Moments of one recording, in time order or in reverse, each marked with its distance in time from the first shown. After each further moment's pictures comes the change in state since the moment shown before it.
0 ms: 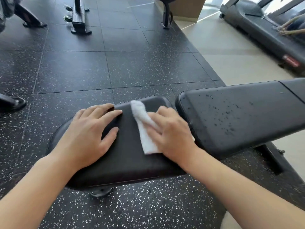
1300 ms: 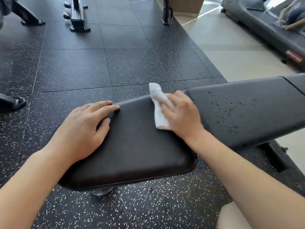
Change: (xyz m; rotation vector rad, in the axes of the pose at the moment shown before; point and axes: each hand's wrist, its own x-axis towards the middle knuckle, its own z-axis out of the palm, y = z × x) left_hand 0.010 -0.014 -0.001 -0.082 -0.009 -0.014; right_hand 0.035 0.044 0.002 -0.026 0.042 0.203
